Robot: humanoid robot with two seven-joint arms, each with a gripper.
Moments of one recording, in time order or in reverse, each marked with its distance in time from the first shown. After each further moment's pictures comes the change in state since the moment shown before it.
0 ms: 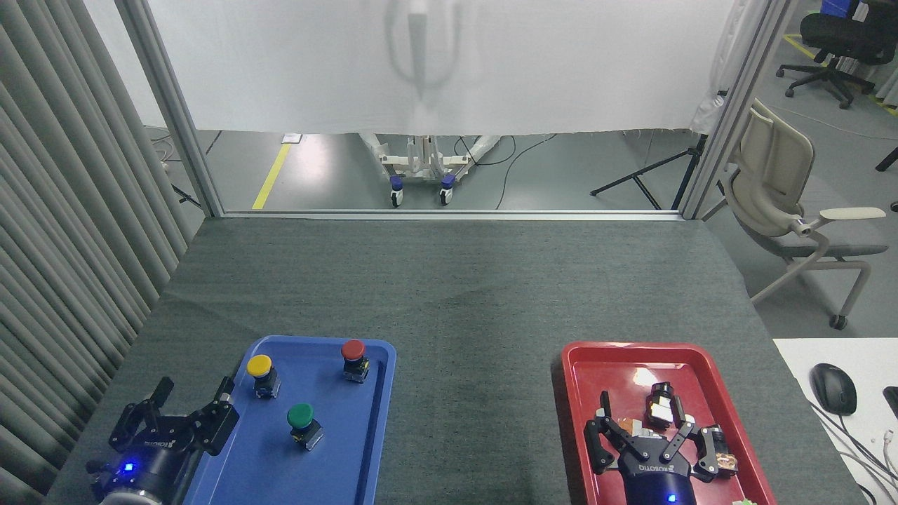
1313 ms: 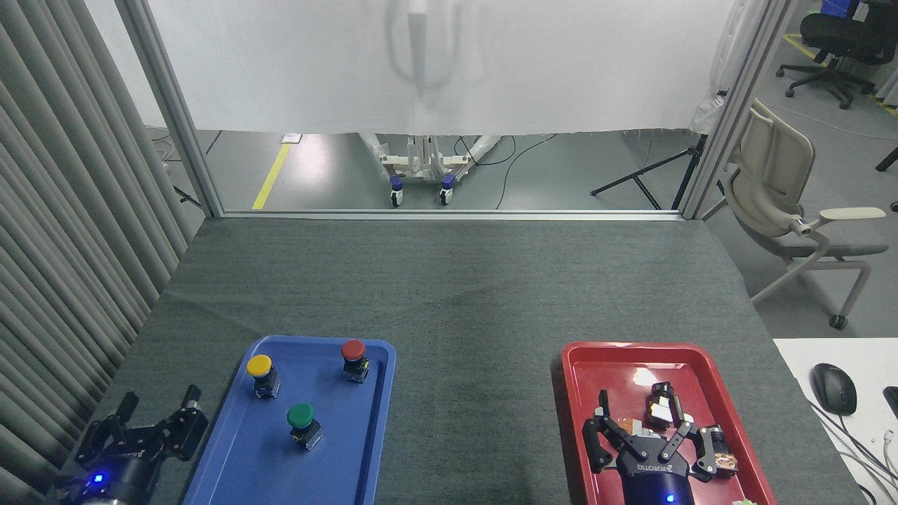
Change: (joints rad) left arm -0.006 0.010 0.075 0.072 0.001 0.009 0.007; right arm 0.000 0.010 -0.001 0.000 0.000 0.000 0.000
